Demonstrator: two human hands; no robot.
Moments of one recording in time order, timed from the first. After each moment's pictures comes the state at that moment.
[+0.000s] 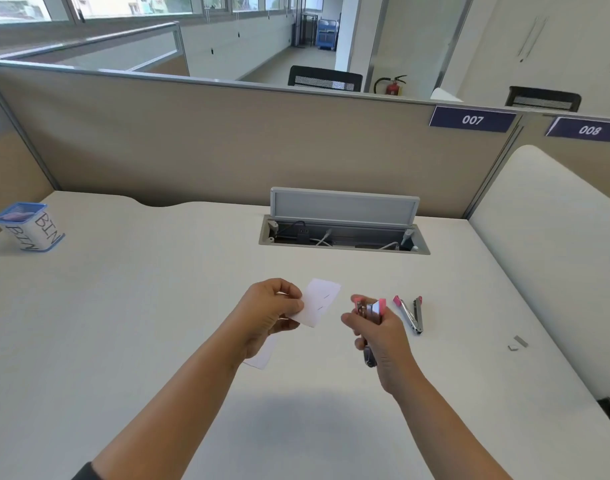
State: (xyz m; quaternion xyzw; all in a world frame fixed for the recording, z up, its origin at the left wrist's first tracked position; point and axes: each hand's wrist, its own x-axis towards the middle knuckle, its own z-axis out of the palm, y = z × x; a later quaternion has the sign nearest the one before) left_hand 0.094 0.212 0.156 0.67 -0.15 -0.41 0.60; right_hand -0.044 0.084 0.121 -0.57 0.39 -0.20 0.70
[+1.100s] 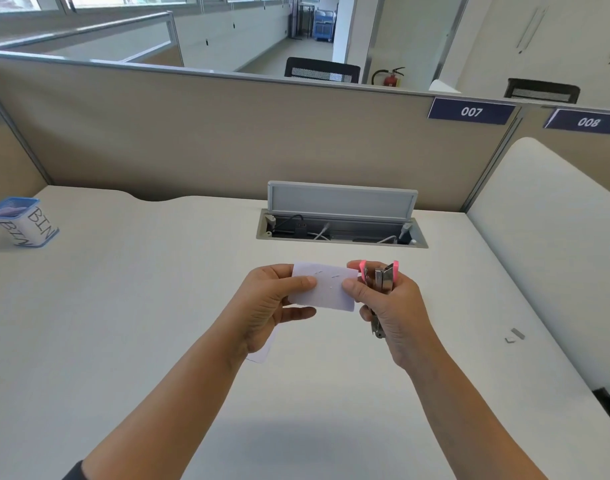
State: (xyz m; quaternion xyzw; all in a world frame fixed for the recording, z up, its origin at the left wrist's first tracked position) left_hand 0.081 0.212 0.178 0.56 -0.17 -0.43 0.68; right_hand -0.046 0.087 0.178 -0.65 0.30 -0.25 0.66
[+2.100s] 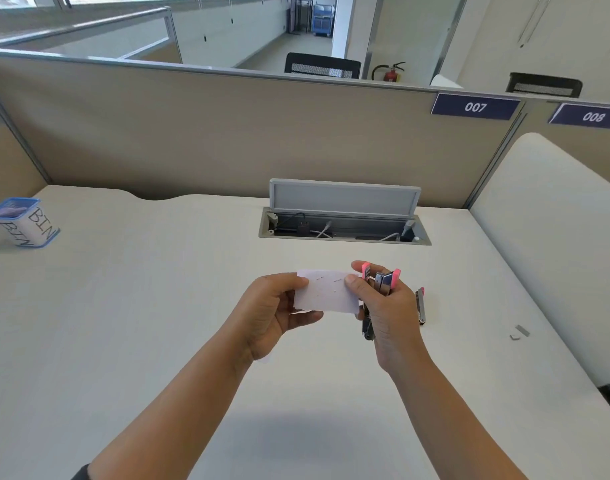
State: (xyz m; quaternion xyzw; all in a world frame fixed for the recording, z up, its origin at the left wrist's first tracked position) left_hand 0.081 0.215 0.174 0.51 -0.08 -0.47 0.72; right_hand -0.031 0.103 0.162 -0.59 0.36 -0.31 0.65
